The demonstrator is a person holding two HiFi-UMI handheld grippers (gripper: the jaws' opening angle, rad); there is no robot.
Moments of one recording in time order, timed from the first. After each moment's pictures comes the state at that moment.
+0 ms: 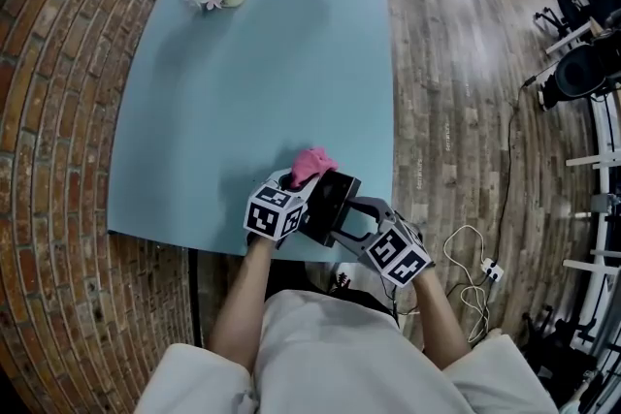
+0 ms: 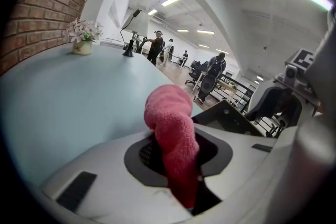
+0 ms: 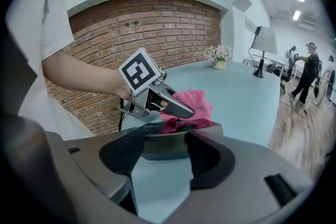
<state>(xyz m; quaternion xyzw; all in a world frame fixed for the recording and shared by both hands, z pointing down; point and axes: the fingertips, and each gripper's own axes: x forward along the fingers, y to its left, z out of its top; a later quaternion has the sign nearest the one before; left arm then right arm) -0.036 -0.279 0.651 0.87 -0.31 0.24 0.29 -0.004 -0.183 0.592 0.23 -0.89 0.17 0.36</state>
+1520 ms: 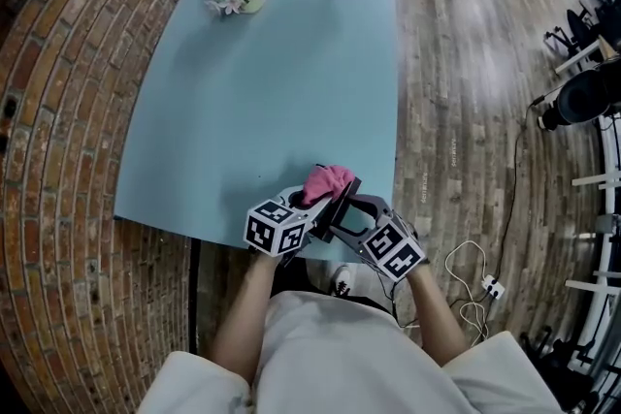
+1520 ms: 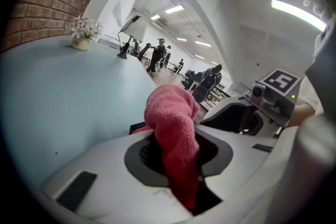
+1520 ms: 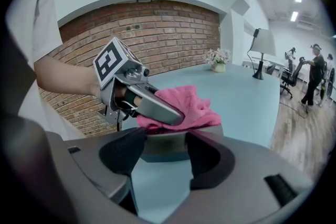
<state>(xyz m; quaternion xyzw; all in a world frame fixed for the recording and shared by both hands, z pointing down) -0.015 -0.229 0.605 0.89 -0.28 0.17 0.33 -0.004 -0.184 0.589 0.24 -0.90 0.16 0.34</state>
